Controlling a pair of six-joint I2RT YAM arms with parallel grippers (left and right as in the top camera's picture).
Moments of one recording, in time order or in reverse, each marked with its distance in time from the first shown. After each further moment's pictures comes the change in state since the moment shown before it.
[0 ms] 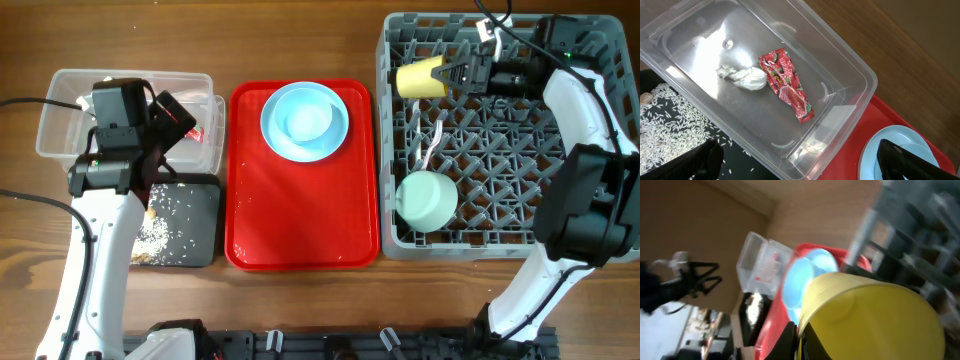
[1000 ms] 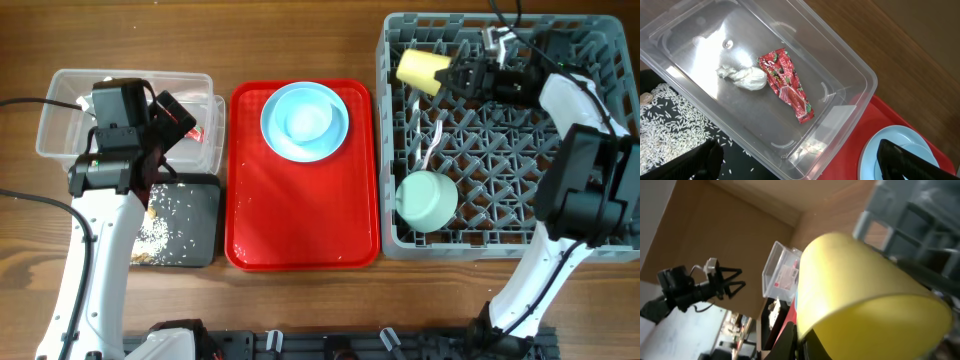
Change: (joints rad) left arm 0.000 0.000 0.000 0.000 0.000 0.000; right arm -0.053 0.142 0.000 0.050 -0.163 -0.011
